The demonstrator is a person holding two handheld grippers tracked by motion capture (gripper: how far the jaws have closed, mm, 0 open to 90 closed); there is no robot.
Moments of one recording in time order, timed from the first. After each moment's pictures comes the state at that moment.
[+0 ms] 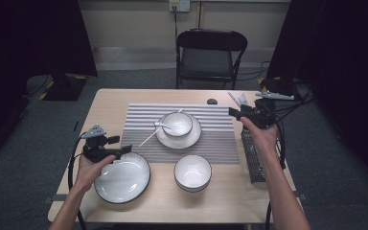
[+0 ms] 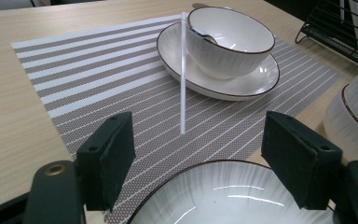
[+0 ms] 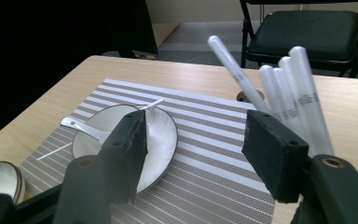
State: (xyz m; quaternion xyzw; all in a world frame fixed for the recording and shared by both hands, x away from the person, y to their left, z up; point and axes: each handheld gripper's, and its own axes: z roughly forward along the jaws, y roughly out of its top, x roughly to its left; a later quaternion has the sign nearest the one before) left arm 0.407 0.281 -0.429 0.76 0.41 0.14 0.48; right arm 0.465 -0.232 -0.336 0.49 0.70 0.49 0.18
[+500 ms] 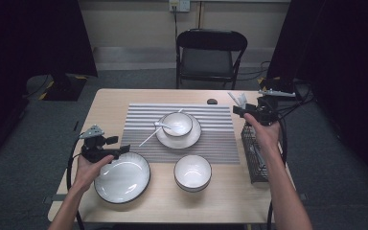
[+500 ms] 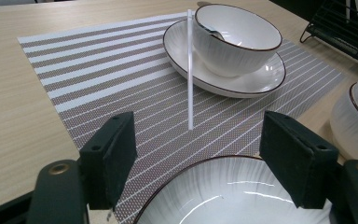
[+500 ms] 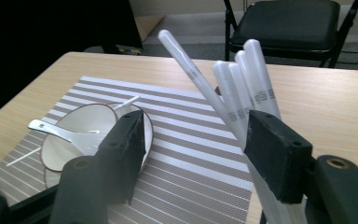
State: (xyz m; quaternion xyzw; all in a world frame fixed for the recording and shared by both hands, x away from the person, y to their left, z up) left arm 0.409 0.286 -0.433 0.76 0.41 0.14 0.48; right arm 0.483 -0.245 -0.343 0.52 0.69 0.46 0.19
